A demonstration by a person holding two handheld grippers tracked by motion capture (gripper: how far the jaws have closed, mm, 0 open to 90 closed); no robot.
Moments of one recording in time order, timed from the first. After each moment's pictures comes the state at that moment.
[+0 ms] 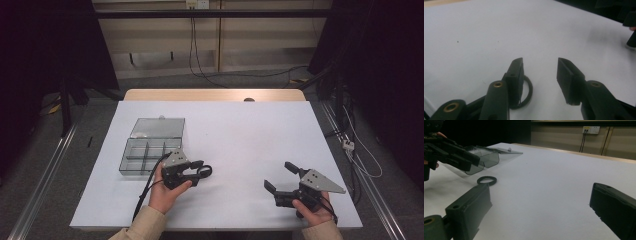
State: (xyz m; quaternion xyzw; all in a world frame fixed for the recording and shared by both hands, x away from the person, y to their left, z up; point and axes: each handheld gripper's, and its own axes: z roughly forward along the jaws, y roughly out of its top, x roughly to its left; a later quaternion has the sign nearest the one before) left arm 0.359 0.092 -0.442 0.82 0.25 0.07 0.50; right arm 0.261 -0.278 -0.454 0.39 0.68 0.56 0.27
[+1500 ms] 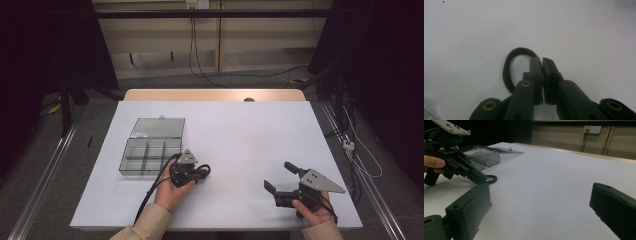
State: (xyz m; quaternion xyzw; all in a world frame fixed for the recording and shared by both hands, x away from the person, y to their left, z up) left arm 0.374 0.077 -0.464 0.87 0.27 0.04 0.41; right arm 0.262 -0.278 -0.454 0.39 0.68 0.56 0.27
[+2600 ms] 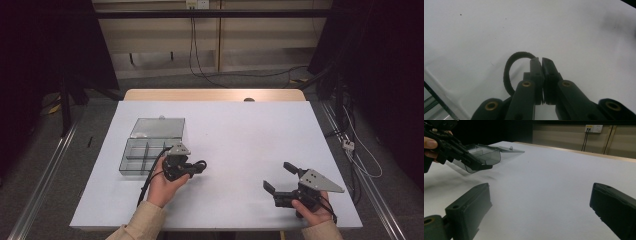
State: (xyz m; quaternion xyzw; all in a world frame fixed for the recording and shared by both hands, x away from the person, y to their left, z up) left arm 0.377 0.091 -0.433 0.85 0.30 0.02 0.43; right arm 0.262 -0.277 -0.455 0.39 0.68 0.56 0.27
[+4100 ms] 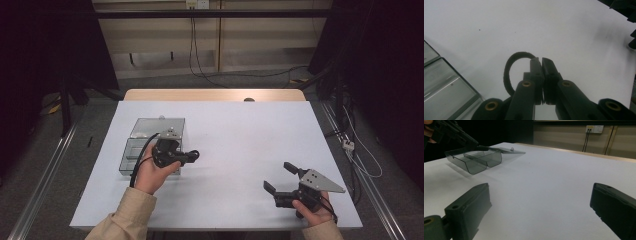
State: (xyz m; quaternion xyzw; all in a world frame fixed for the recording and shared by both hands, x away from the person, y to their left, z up) left arm 0.392 0.109 -0.386 0.85 0.31 0.02 0.42; right arm 0.262 -0.278 -0.454 0.39 0.68 0.56 0.26
